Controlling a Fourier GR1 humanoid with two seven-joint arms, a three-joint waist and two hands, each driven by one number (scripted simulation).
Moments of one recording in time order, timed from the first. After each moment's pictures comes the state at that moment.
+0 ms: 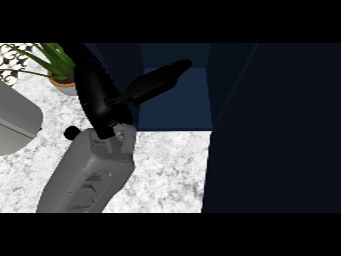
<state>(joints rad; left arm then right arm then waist) -0.70 0.02 -0.32 -1.62 -0.73 0.99 1.03 0.18 -0.13 0.38 -2.50 -0.06 0.02 0.39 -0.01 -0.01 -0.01</state>
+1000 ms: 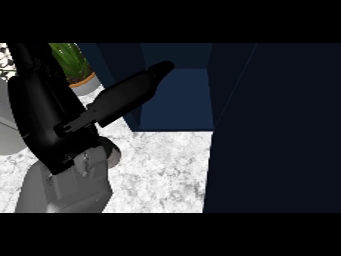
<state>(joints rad) -0.67 0.02 -0.29 -1.89 -1.00 0.79 1.18 0.18 -0.17 0.38 -2.52 -0.05 -0.02 0.42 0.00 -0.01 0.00</state>
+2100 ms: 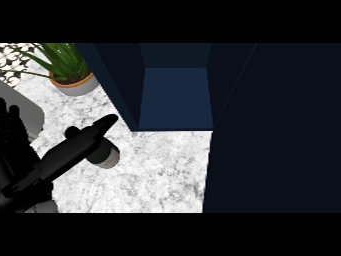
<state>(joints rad) -0.21 0.05 -0.26 -2.12 -0.85 0.79 1.02 0.11 -0.18 0.42 -2.52 -0.04 -0.08 0.48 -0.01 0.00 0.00</state>
